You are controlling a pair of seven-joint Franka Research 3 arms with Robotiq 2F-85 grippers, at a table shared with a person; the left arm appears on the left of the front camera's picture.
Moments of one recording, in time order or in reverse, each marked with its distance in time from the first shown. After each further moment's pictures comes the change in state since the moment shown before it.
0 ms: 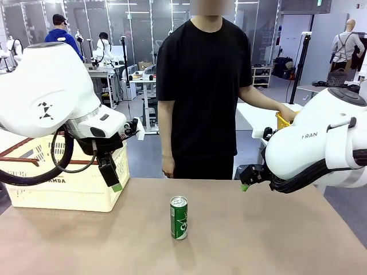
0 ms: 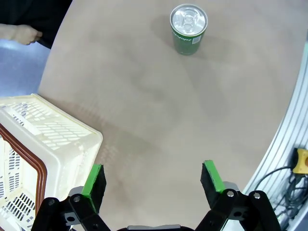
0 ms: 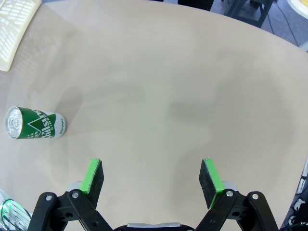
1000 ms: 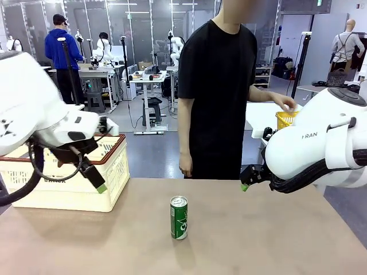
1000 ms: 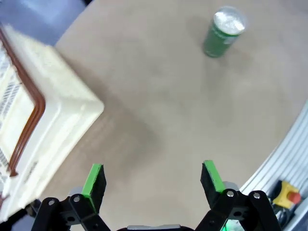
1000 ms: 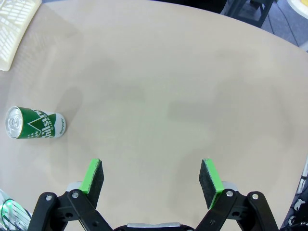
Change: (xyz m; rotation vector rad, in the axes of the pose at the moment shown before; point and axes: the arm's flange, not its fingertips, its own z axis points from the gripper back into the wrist) left arm -0.047 -0.006 0.009 0.051 -0.048 0.292; right arm 0.000 0.000 0.000 0.001 0.000 0.001
